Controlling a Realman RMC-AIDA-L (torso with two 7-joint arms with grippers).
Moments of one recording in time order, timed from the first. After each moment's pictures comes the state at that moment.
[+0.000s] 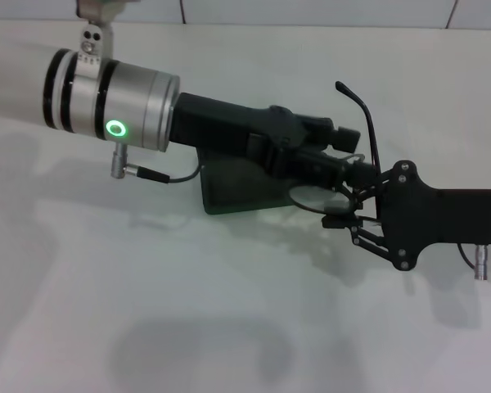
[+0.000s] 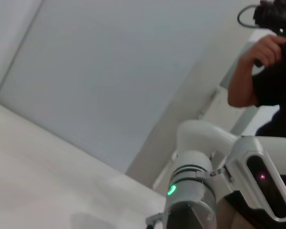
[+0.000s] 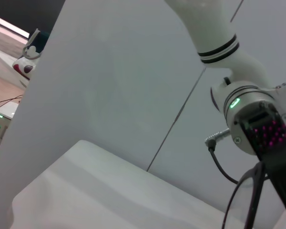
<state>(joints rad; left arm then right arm) -1.09 -2.06 2.85 -0.36 -0.16 1.85 -1.49 0.52 2.03 -1.18 -0.58 -1.54 -1.59 0.50</state>
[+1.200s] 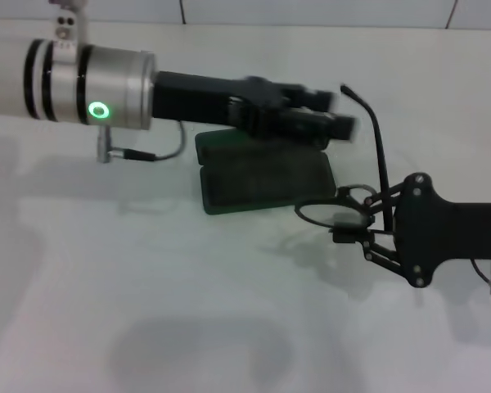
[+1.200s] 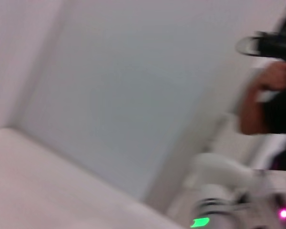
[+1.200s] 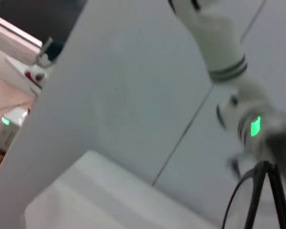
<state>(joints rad) -1.06 -2.03 2.84 -0.35 -0.24 1.81 -1.52 0.49 2.02 -1.18 -0.58 -1.54 -1.66 0.43</state>
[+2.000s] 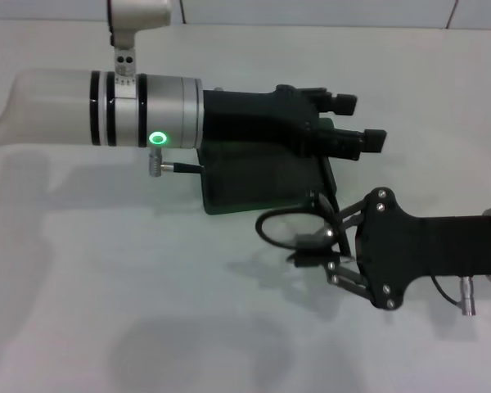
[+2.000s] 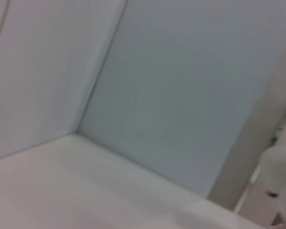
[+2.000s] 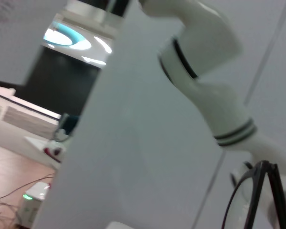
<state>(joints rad) -1.04 -2.08 2.84 -0.24 -0.27 1.55 -1.32 0.58 2.03 -1.34 -0.40 -1.36 -1.73 0.48</state>
